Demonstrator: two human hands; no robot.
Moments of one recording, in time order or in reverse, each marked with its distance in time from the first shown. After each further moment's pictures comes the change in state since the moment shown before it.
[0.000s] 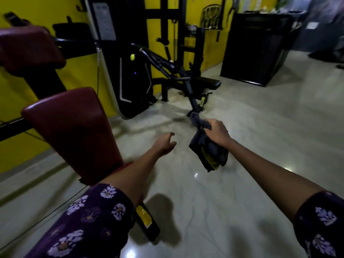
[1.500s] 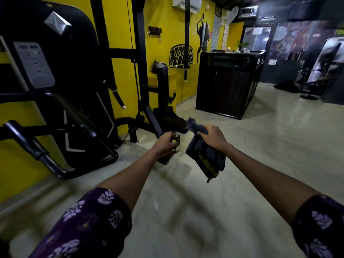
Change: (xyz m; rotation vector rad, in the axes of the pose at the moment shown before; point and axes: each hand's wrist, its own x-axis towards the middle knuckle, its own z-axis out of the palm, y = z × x) left_hand 0.513 0.239 0.010 -0.086 0.102 0.171; right_hand 0.435 0.258 -0.165 0.034 0.151 -0.002
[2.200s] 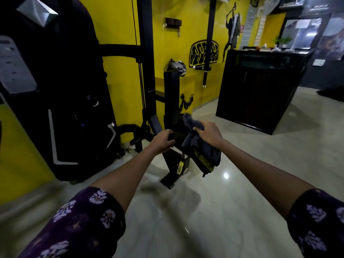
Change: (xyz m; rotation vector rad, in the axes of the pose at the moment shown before) left_hand 0.397 -0.073 0.026 0.087 0.051 -0.107; right_hand 0.407 0.113 0.073 -0.001 -0.082 -0.148
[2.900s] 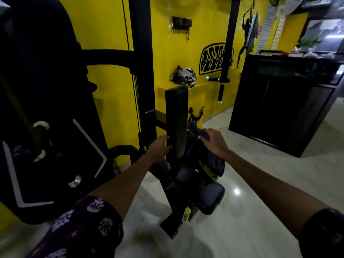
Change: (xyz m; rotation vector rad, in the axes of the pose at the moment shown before) left_hand 0.396 -0.126 0.014 -0.037 0.045 -0.081; right_hand 0.378 0.123 0.106 0.002 -0.022 -0.042
